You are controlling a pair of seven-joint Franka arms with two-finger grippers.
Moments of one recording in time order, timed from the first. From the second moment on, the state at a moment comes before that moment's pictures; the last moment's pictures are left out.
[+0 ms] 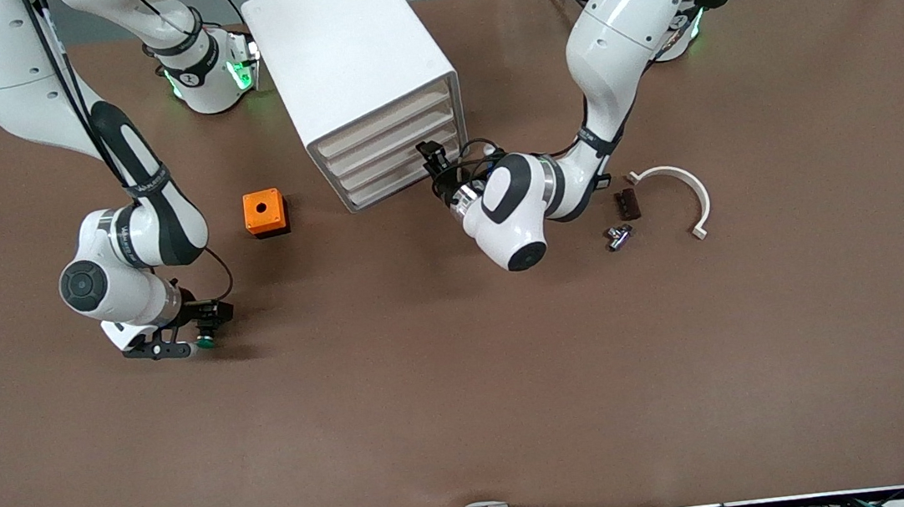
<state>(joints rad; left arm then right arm) -0.58 0.87 -0.18 -1.50 -0.93 1.69 -2.33 0.08 0.51 -0.06 -2.07 0.06 2.47 0.08</state>
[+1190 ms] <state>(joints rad) -0.59 0.88 -0.03 -1.42 -0.93 1.72 -2.34 0.08 0.47 -0.06 -2.06 0.06 2.43 0.08</state>
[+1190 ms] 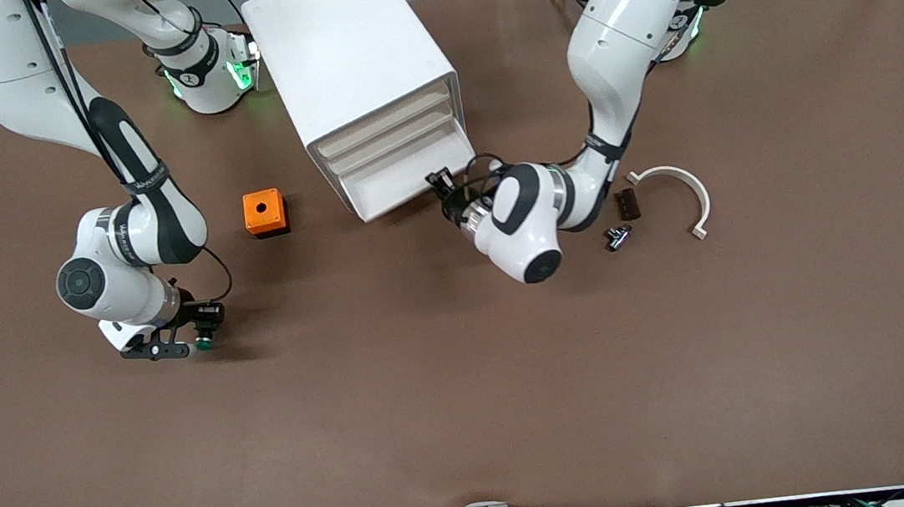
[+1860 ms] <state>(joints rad) -0.43 0.88 0.00 -1.34 -0.93 1.75 -2.25 0.38 0.19 -0.04 -1.87 0.06 1.71 0.69</state>
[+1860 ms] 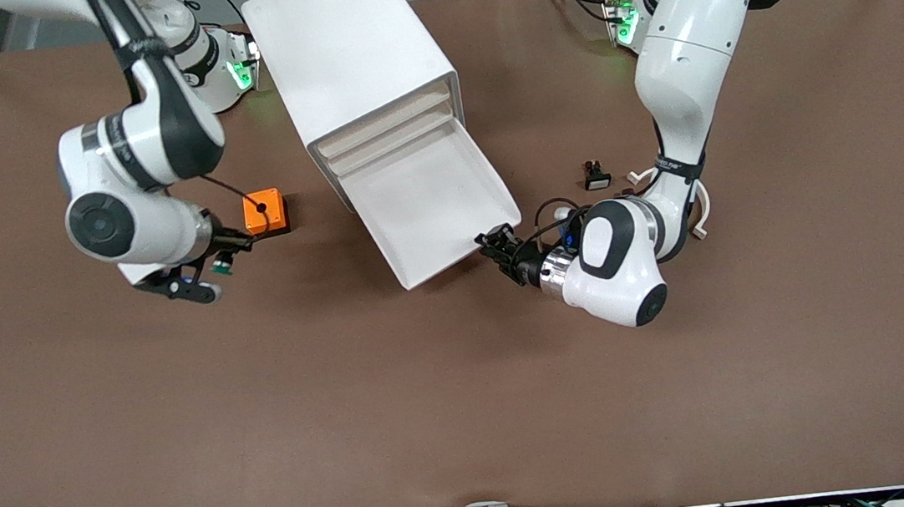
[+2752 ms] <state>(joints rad) -0.34 0.86 0.30 -1.27 -0.82 1.76 -1.72 0.77 0.41 -0.04 -1.71 0.22 1.96 1.57</state>
